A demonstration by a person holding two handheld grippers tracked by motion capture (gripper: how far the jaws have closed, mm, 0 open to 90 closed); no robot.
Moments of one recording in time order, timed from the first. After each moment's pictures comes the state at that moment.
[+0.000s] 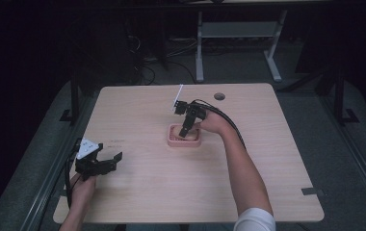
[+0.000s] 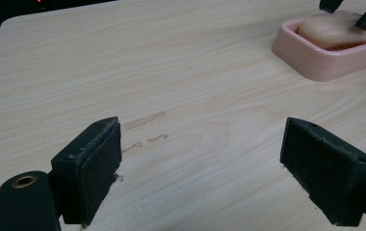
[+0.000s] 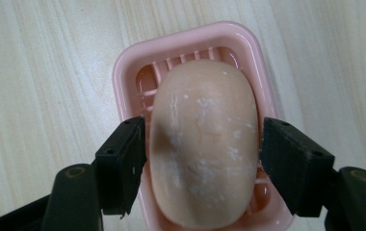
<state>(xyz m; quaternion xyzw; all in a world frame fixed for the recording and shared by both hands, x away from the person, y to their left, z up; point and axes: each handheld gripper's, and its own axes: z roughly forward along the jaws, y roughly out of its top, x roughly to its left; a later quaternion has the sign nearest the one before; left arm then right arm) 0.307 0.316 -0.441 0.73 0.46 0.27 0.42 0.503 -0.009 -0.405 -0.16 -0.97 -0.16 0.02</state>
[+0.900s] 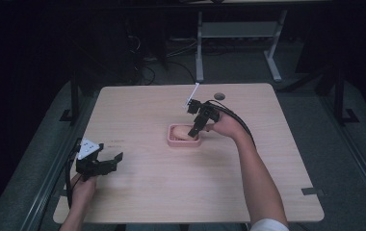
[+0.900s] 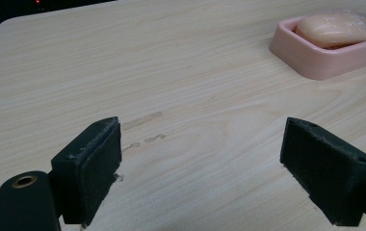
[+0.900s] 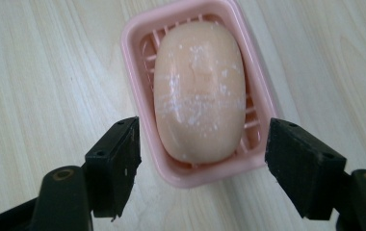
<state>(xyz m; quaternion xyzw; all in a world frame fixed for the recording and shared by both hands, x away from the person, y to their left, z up) 0.306 0.314 -0.441 0.74 0.46 0.27 0.42 0.485 -0.051 -0.392 -0.19 -0.96 -0.19 0.00</state>
